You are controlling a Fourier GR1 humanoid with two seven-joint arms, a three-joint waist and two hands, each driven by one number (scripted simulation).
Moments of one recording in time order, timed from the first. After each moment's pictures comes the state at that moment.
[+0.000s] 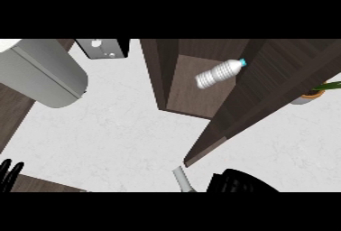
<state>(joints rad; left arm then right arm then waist) 0.48 1.00 -0.37 -1.77 0.95 -0.21 -0.94 0.02 -0.19 0.50 -2.10 -0.35 0.34 0.24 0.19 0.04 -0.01</state>
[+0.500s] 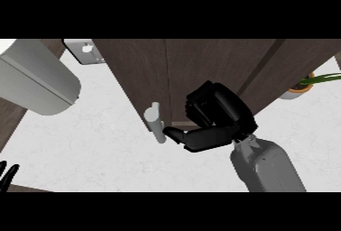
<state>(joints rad) 0.50 0.99 -0.35 -1.73 0.96 -0.24 -0.93 -0.44 -0.02 0.27 -1.65 -0.28 0.11 0.34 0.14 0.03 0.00</state>
